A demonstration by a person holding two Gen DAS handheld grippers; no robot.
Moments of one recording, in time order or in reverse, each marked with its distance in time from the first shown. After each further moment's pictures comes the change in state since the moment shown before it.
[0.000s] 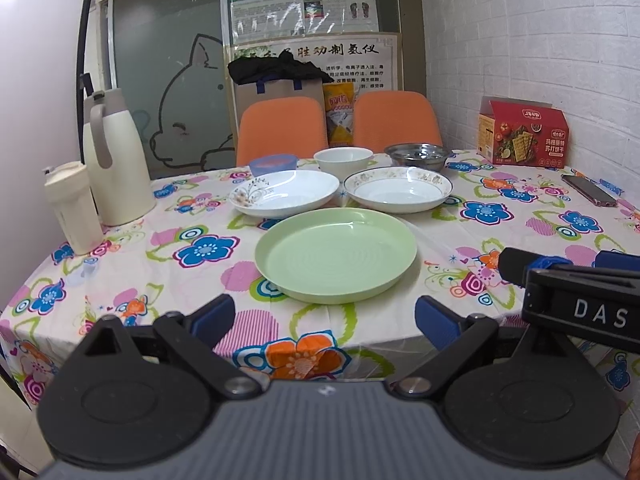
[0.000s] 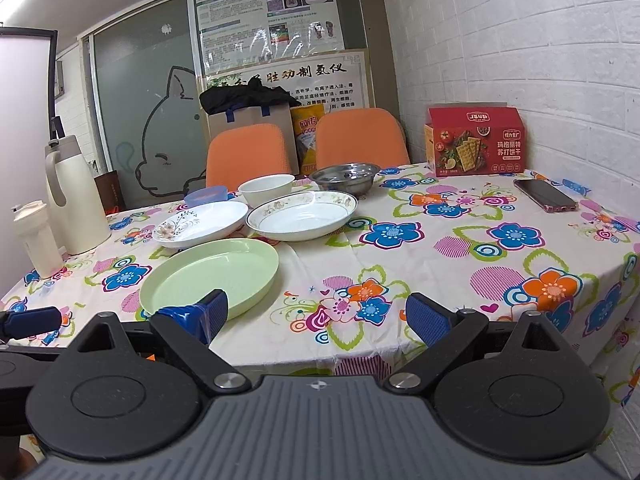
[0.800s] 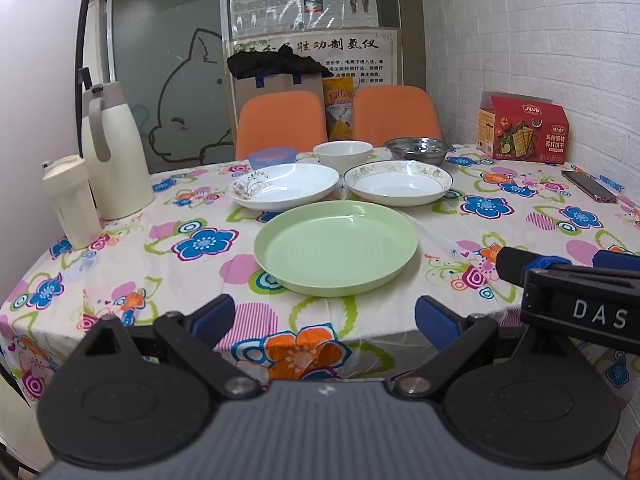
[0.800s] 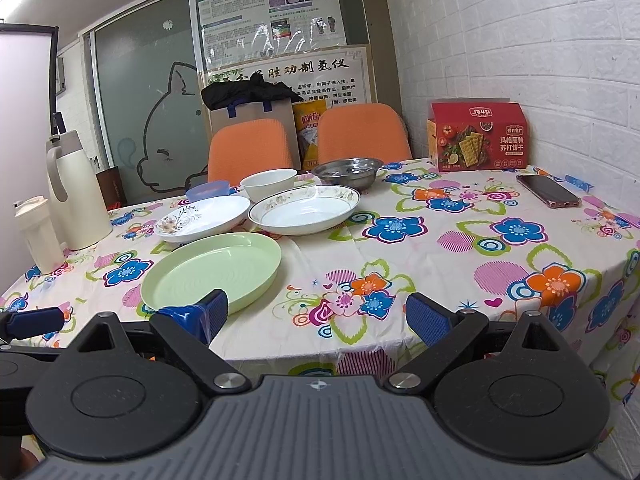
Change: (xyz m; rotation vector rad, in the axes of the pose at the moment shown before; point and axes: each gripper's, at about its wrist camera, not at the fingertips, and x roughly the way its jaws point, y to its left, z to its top) left arm 0.002 0.001 -0.006 0.001 0.012 -0.003; right arm 0.002 0.002 -0.003 -0.001 0.010 0.003
